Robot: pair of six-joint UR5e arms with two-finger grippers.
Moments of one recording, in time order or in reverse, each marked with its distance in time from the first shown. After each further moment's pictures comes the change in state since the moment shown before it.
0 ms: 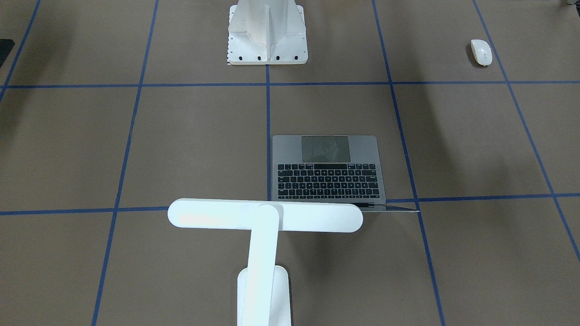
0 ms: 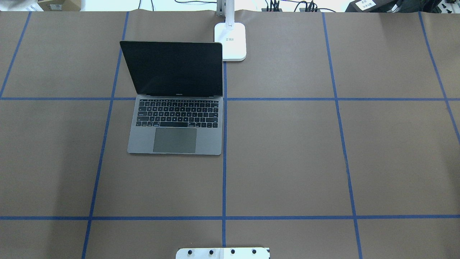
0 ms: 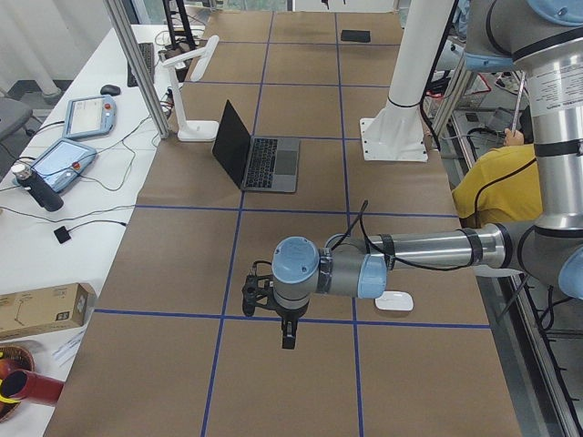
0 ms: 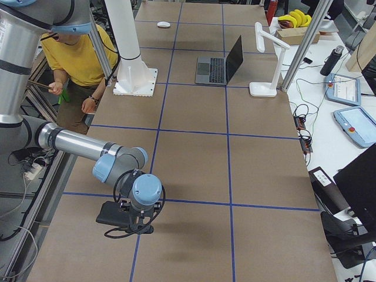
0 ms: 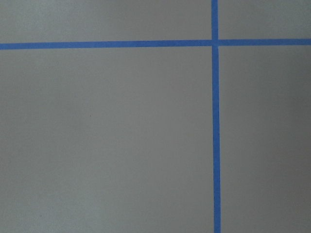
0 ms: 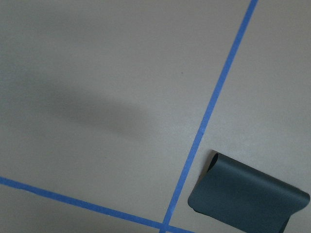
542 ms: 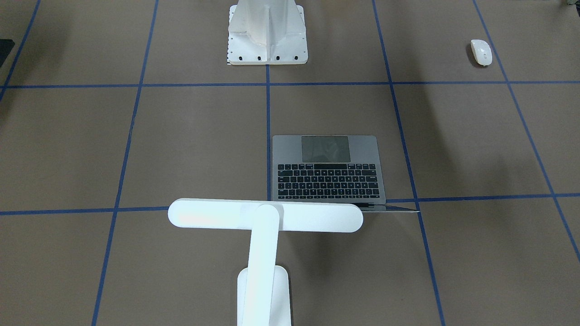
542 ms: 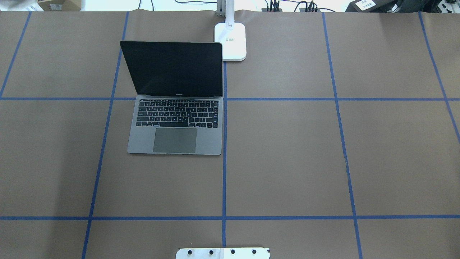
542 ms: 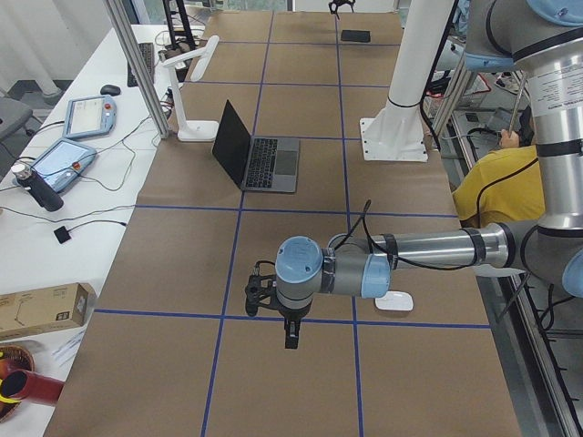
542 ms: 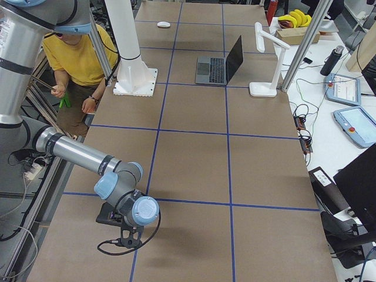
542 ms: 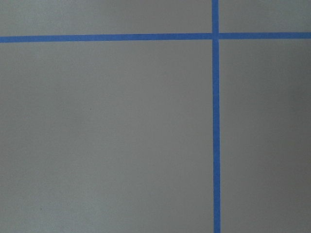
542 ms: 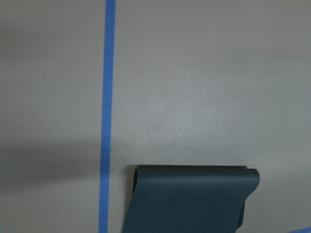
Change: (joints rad) left arm 0.000 0.006 -0.006 0.000 0.000 0.000; right arm -0.109 0.015 -0.126 -0.001 0.011 0.019
